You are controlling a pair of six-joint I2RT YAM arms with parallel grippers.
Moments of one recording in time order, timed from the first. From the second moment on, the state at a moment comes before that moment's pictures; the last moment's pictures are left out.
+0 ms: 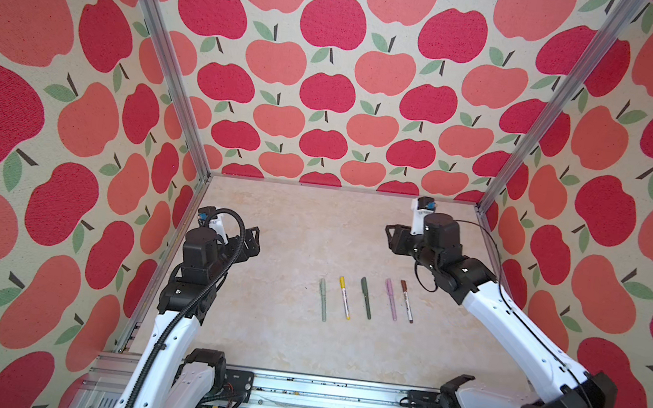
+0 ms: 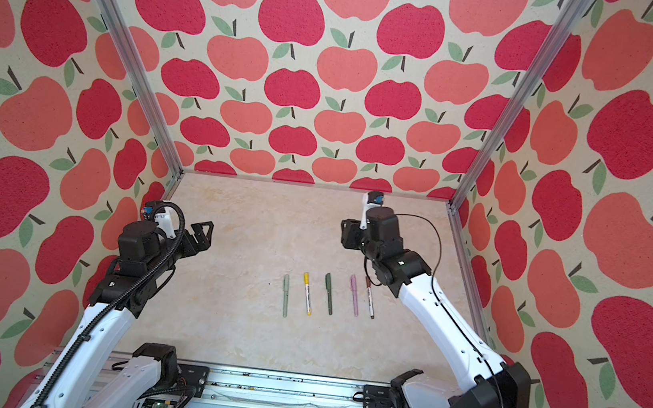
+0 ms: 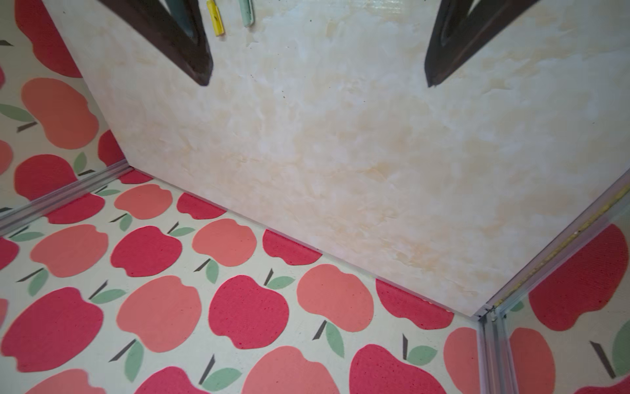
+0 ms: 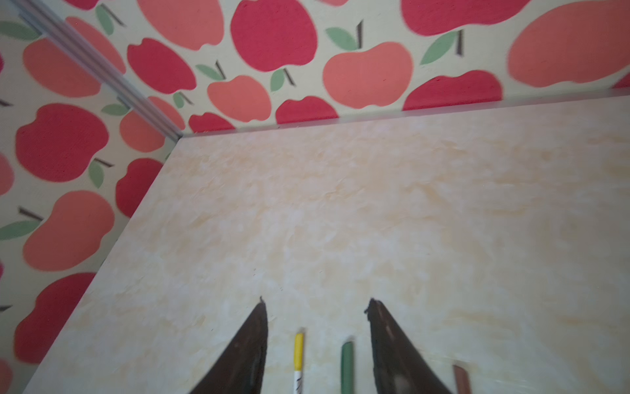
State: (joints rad) left arm 0.01 0.83 0.73 -0.32 0.10 -0.40; right arm 0.49 1.17 1.06 -0.33 0.08 0.38
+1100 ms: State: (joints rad) left arm 0.18 1.44 0.41 0.55 0.02 -0.13; right arm 0.00 1.49 0.29 0.90 0.07 0.00
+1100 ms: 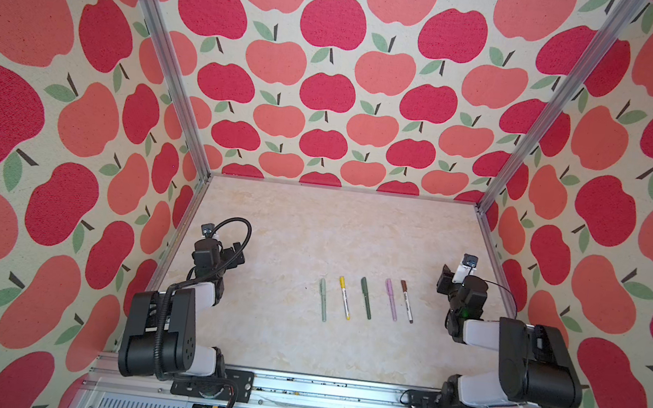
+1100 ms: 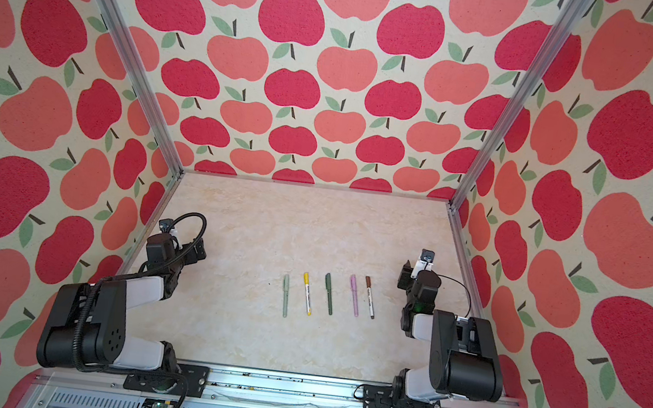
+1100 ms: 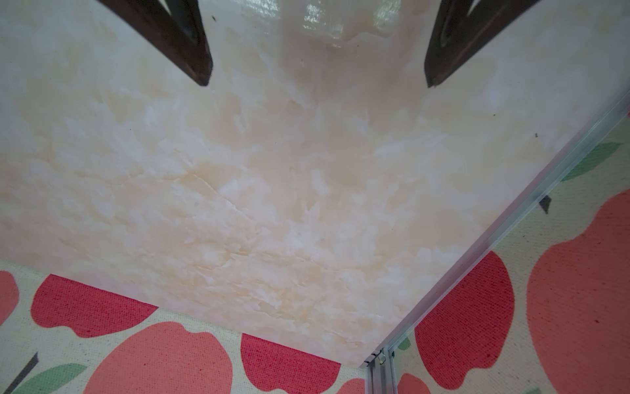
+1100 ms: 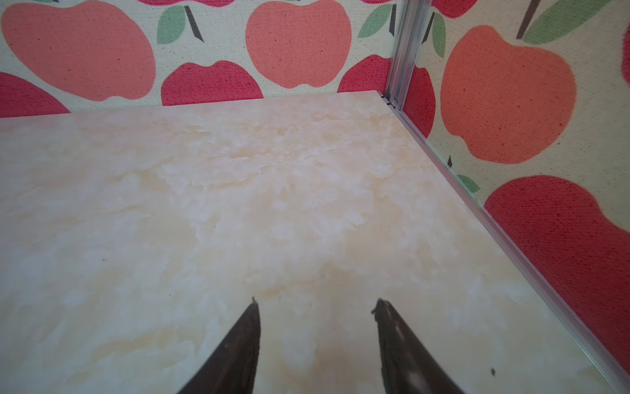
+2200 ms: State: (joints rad) left arm 0.07 1.60 0.39 0.85 -0.03 0.00; right arm 0.02 1.60 0.36 0.91 -0.08 -0.08
